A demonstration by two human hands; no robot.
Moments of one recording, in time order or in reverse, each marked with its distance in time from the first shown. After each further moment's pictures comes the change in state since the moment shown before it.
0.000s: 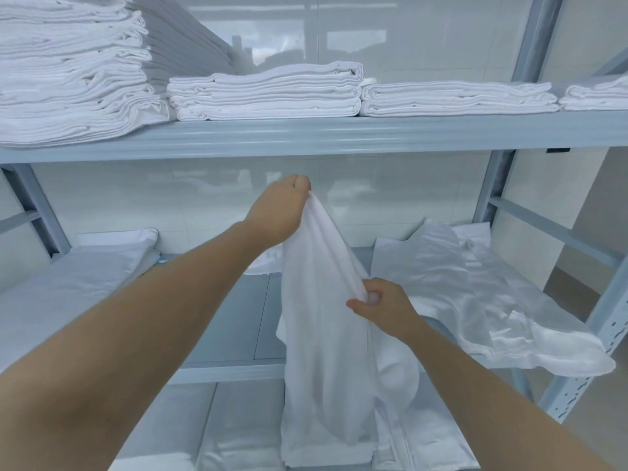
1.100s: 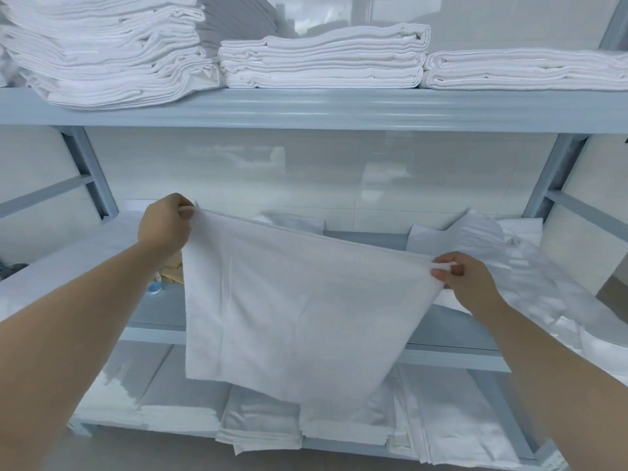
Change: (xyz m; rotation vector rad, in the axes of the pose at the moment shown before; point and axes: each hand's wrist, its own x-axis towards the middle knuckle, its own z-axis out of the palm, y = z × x) left_hand -0.147 -0.184 -0.015 -0.069 0.140 -0.801; right_hand 0.039 0.038 -0.052 0.077 0.158 0.135
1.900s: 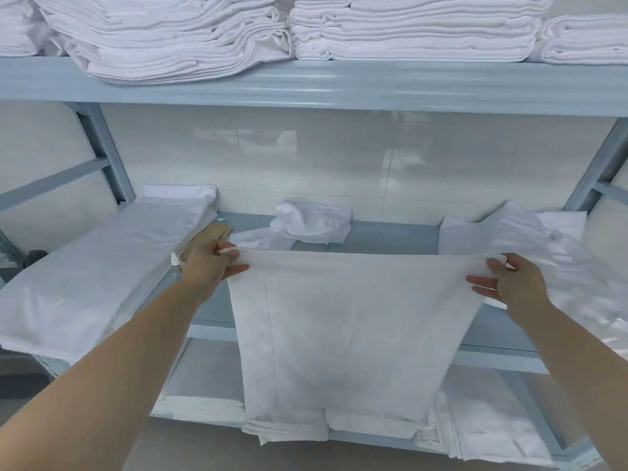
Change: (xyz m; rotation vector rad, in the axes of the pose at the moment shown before) left_hand -0.018 -0.078 0.054 -1.026 -0.320 -0.553; right_hand 0.008 -0.012 0.066 0.318 0.203 0.241
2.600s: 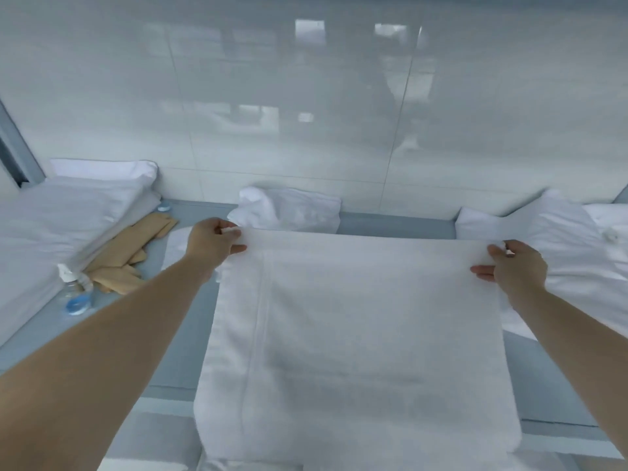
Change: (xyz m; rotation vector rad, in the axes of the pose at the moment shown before) left_hand 0.253 -0.129 0.117 0.179 0.058 0.090; right_hand 0.235 0.115 0.081 -0.209 0.198 -0.028
